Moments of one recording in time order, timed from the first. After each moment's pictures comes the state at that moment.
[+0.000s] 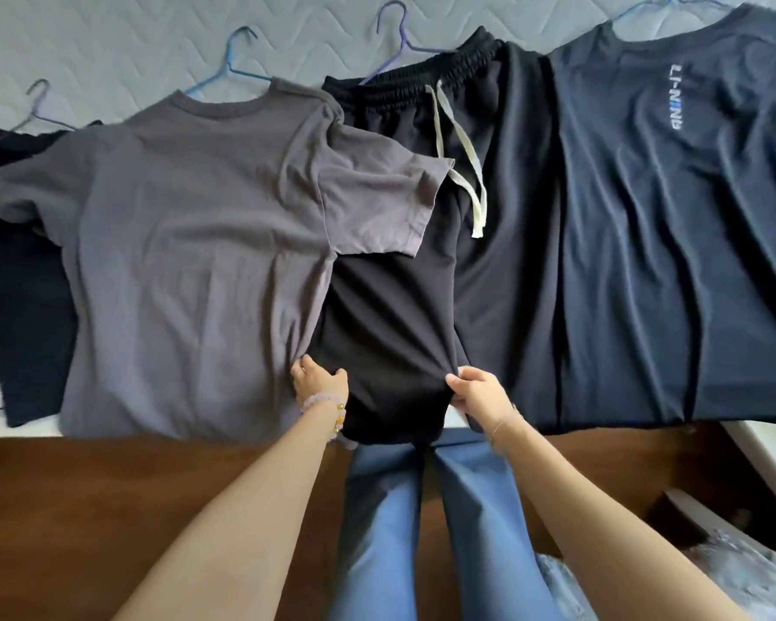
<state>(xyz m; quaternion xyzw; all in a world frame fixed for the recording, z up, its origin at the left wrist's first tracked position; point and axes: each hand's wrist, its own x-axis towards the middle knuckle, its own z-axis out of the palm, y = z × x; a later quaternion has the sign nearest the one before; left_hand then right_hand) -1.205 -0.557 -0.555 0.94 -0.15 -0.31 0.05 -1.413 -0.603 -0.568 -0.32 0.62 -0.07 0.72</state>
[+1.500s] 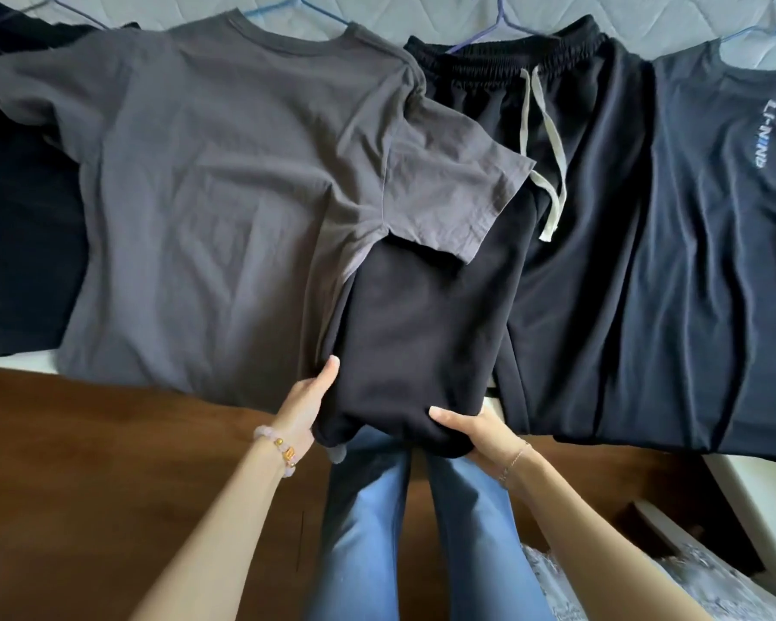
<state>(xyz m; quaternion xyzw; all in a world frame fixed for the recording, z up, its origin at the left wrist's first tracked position) -1.141 -0.486 -0.498 0.71 0.08 -0.61 0.35 -1.368 -0.562 -0.516 -0.19 0.54 -0.02 0.82</state>
